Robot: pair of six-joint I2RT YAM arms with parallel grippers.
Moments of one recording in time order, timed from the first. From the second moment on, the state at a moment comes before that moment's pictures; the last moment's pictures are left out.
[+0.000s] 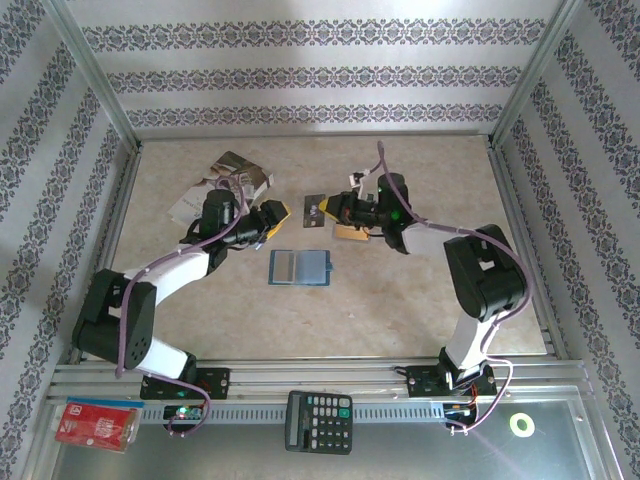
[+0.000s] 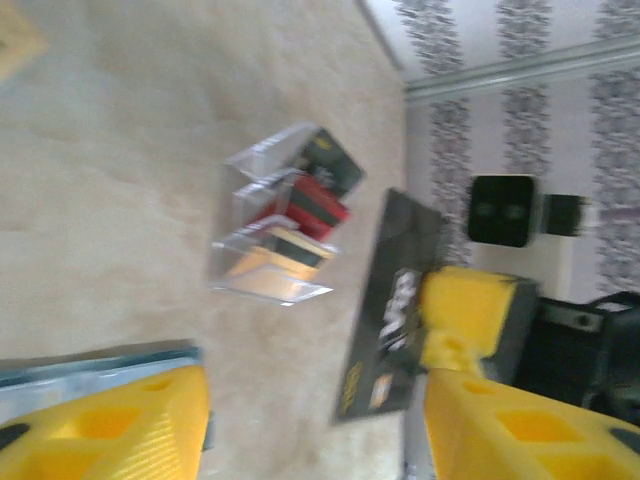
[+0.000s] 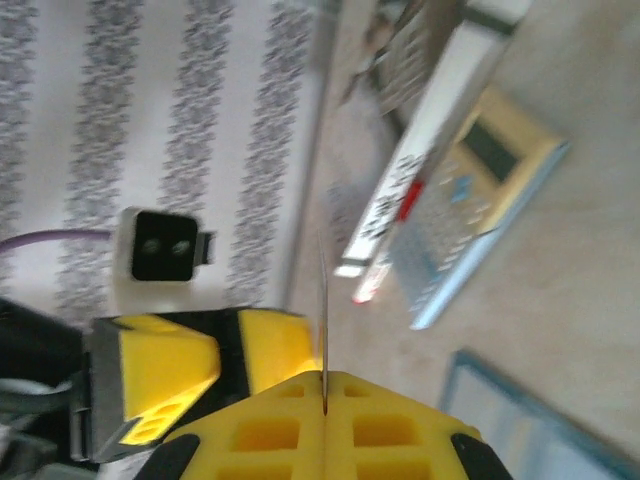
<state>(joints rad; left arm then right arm) -0.26 1.45 0.75 0.21 0.54 -1.02 0.35 1.77 0.95 0.44 -0.80 0.98</state>
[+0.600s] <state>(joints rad) -0.02 1.28 0.88 -0.36 0.37 -0.64 0.13 1.67 1.29 -0.22 -0.45 0.24</state>
